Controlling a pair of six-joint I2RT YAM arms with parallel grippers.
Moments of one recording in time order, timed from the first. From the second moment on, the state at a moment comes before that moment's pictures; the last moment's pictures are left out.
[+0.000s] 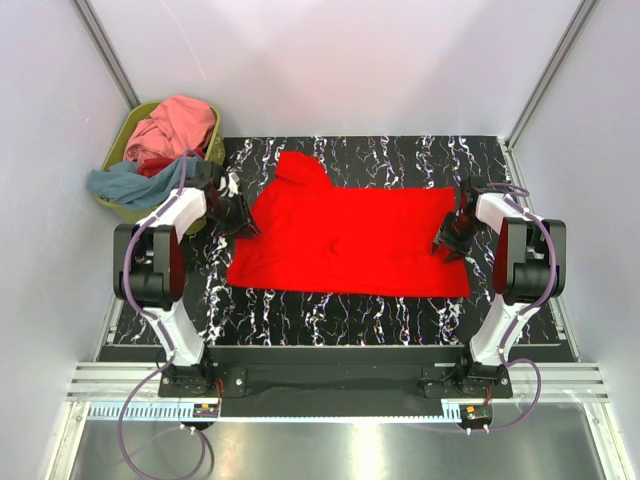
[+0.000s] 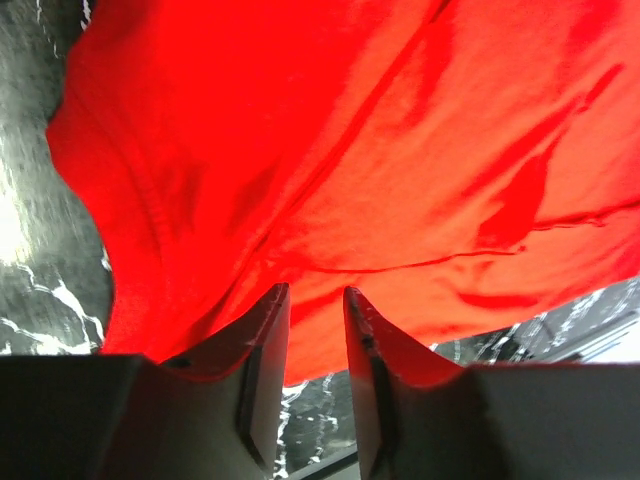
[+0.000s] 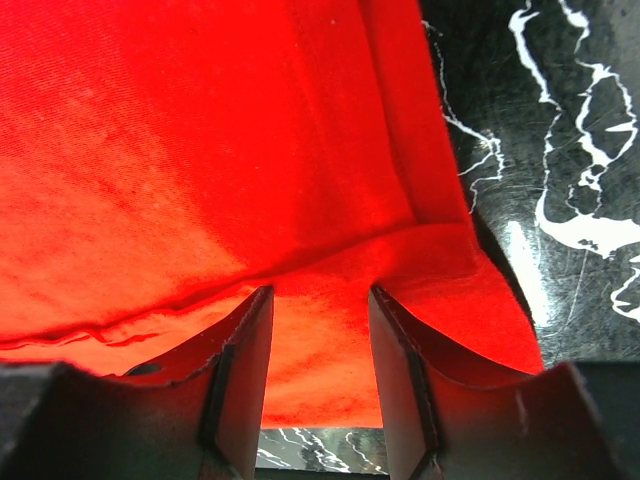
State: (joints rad) left arm -0.04 1.80 1.28 -0.66 0.44 -0.38; right arm -0.07 1.86 1.21 -0.74 -0.13 0.43
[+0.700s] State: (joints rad) left arm -0.07 1.96 1.33 -0.73 0.41 -0.27; right arm -0.07 1.87 1.21 -0.74 -0.18 0.43
